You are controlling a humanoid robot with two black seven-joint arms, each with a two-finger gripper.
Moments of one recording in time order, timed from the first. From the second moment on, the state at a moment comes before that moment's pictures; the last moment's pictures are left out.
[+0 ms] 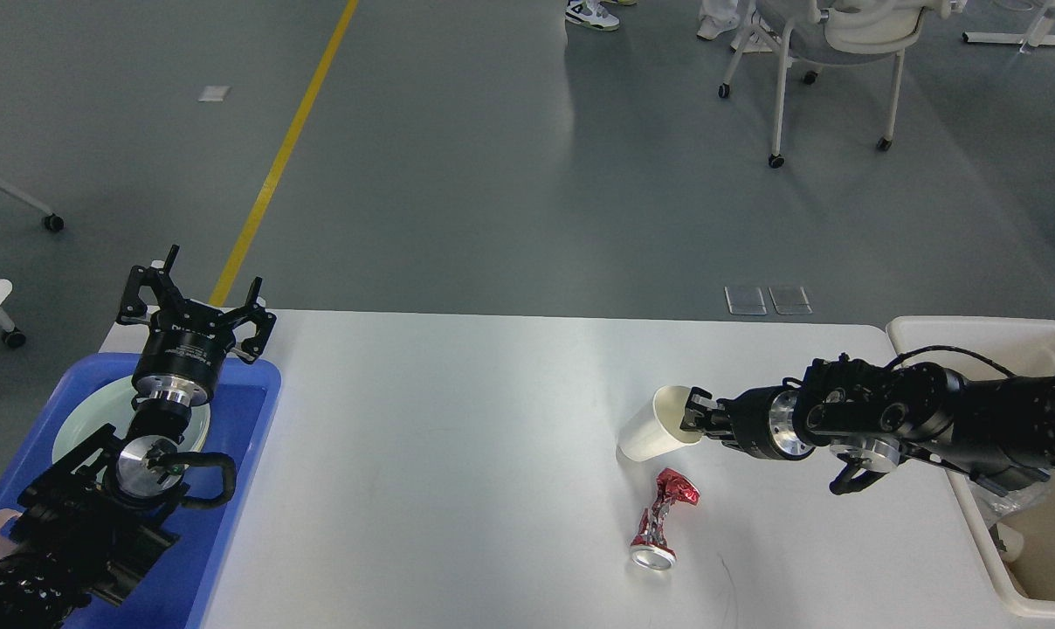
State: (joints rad) left arm -0.58 0.22 -0.99 -0.44 -0.13 -0.56 -0.36; right arm 1.23 -0.32 -0.81 0.98 -0.14 0.07 0.14
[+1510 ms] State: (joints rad) left arm -0.58 0.22 -0.99 -0.44 -0.13 -0.56 -0.36; right arm 1.32 -0.70 -1.21 0.71 -0.19 0.05 0.13
